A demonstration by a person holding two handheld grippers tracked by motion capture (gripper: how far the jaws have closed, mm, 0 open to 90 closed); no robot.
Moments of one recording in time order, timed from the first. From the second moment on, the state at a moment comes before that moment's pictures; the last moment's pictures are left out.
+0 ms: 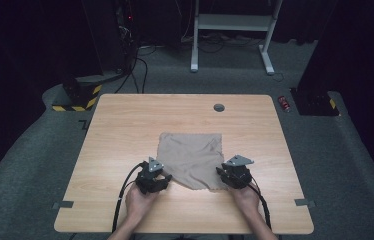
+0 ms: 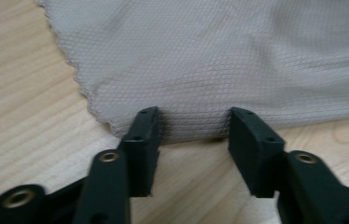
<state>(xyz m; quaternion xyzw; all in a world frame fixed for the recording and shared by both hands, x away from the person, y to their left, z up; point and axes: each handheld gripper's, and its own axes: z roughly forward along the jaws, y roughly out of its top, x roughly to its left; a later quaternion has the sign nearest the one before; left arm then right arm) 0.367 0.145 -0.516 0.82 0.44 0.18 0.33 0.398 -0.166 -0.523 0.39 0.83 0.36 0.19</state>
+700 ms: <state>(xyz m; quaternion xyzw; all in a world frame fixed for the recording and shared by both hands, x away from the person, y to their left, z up) 0.415 0.129 -0.469 0.81 0.42 0.12 0.39 0.398 -0.166 -0.523 0.39 0.82 0.36 0.20</state>
